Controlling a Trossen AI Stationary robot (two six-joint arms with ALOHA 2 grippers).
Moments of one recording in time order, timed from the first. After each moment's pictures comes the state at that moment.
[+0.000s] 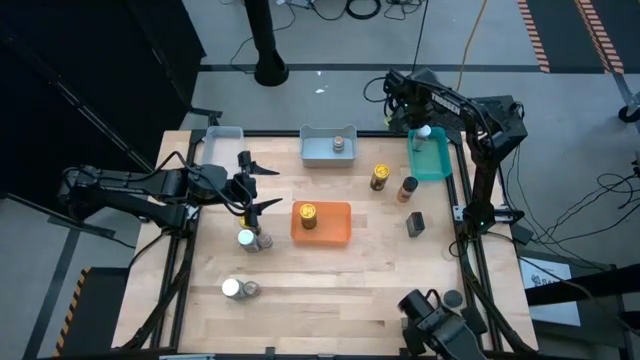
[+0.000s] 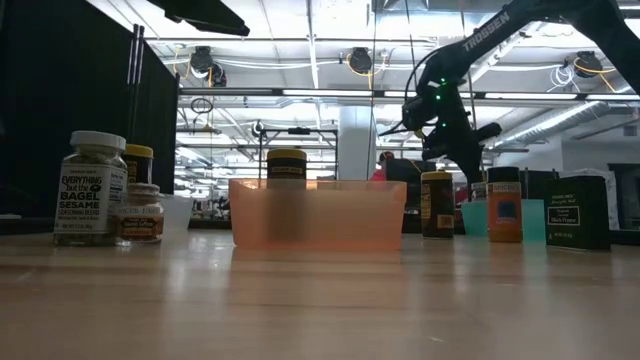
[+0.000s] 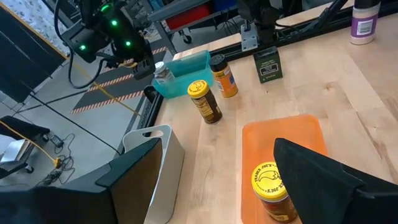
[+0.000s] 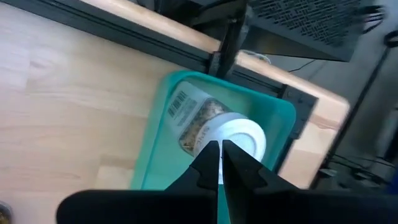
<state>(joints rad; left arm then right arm) -0.04 0.94 0.84 -0.26 -0.29 0.32 -0.96 1.96 1.70 -1.38 0.36 0.30</state>
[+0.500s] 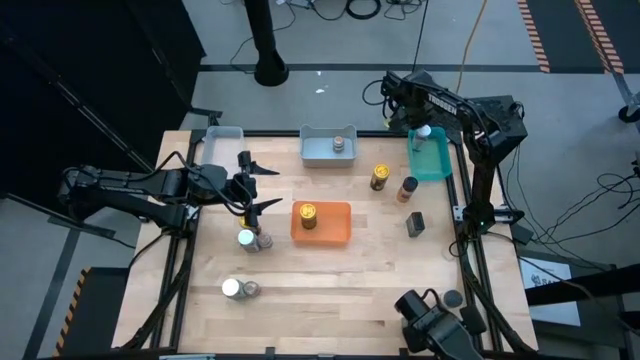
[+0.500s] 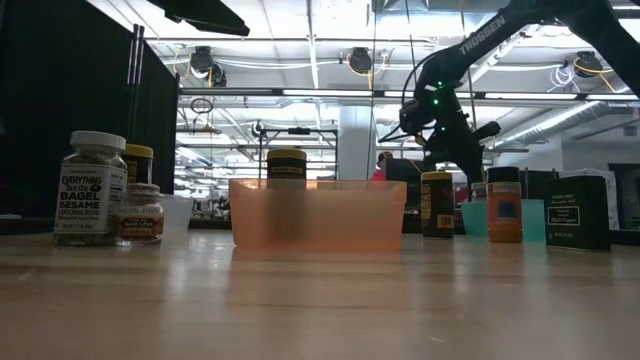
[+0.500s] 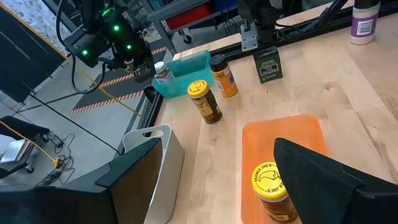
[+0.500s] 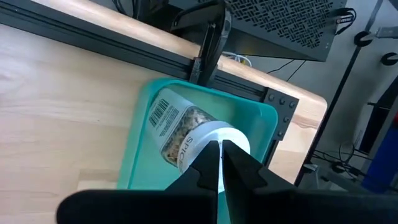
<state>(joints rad) -0.04 0.94 0.84 -0.26 -0.29 0.32 -0.95 1.98 1.70 -1.38 0.44 0.33</state>
